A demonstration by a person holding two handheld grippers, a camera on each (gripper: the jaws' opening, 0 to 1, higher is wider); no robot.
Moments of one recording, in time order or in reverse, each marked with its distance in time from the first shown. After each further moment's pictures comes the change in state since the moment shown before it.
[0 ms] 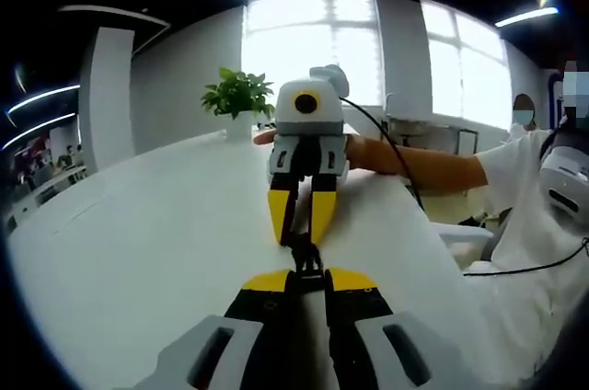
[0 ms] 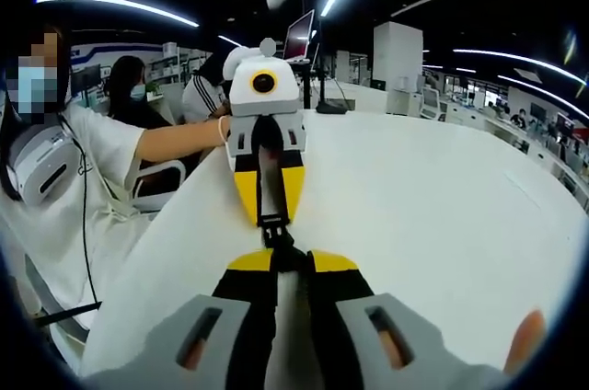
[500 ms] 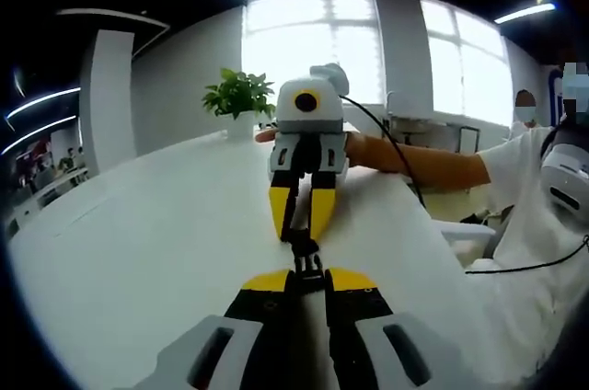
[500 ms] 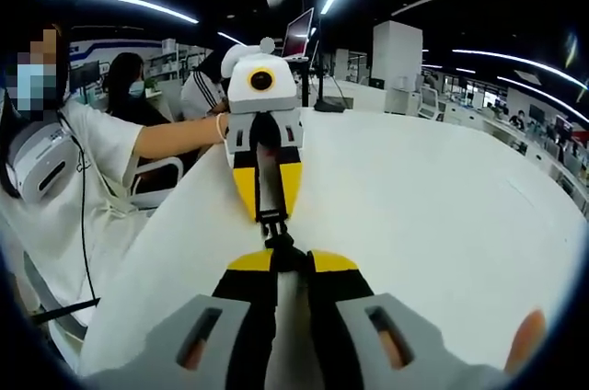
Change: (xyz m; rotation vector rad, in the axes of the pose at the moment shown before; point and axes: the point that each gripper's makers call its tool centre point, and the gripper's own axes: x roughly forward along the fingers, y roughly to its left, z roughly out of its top) left arm -0.002 0.001 -0.001 0.006 0.007 0.010; right arm -0.001 -0.003 -0.001 -0.010 0.010 -0.004
